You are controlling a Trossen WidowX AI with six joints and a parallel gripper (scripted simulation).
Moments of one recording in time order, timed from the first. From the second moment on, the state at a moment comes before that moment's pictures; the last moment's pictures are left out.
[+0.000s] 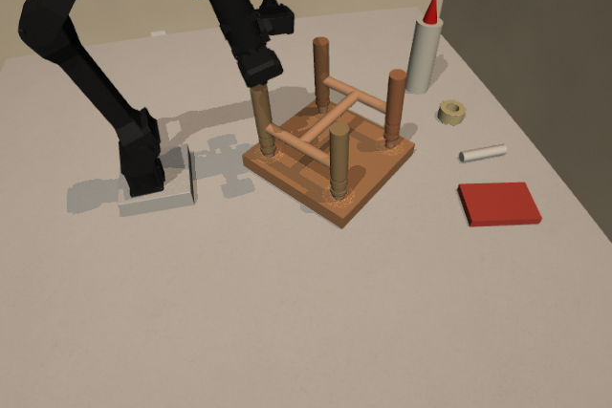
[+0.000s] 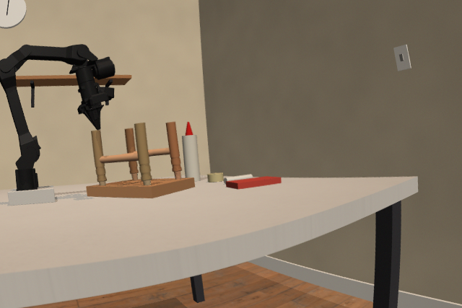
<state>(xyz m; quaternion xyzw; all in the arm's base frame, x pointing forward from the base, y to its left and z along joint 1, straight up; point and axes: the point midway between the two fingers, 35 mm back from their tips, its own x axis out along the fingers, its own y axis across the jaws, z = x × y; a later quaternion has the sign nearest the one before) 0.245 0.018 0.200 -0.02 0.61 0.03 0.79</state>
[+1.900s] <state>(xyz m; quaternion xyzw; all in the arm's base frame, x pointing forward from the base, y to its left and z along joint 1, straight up) 0.244 0.020 0.196 -0.02 0.59 0.04 0.81</state>
